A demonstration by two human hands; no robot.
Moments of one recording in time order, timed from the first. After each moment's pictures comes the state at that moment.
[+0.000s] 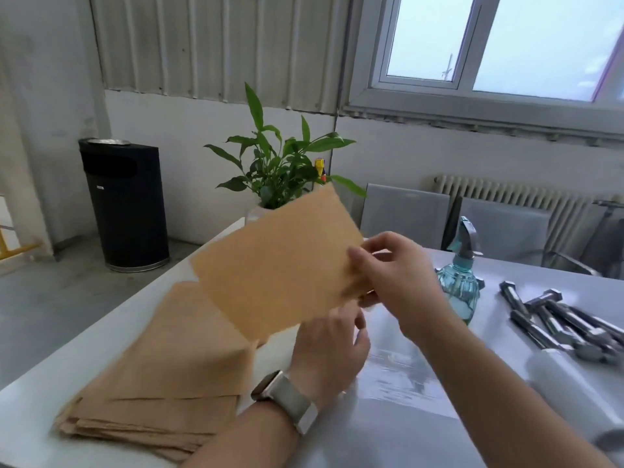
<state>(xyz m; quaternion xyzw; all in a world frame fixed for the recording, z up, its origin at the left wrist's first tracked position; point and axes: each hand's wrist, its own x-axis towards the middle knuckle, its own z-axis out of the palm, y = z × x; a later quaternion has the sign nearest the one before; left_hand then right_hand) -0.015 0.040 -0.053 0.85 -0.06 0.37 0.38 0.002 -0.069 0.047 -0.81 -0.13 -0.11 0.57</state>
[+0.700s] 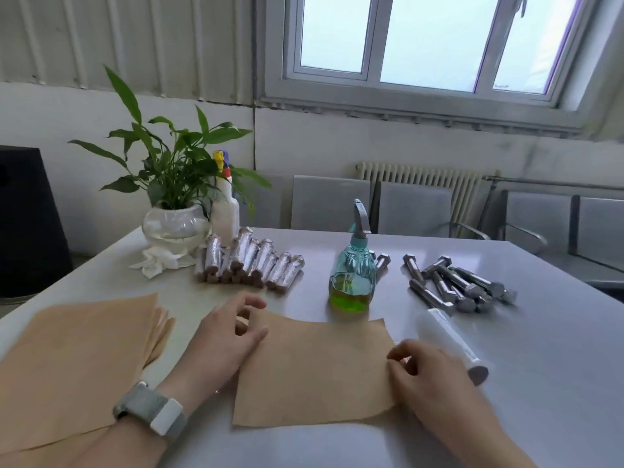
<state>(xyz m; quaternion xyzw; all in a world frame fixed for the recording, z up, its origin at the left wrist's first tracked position) 0.011 0.034 -0.064 0.87 -0.08 0.16 0.46 -0.055 -0.241 -0.044 -0.94 0.04 -0.11 0.32</state>
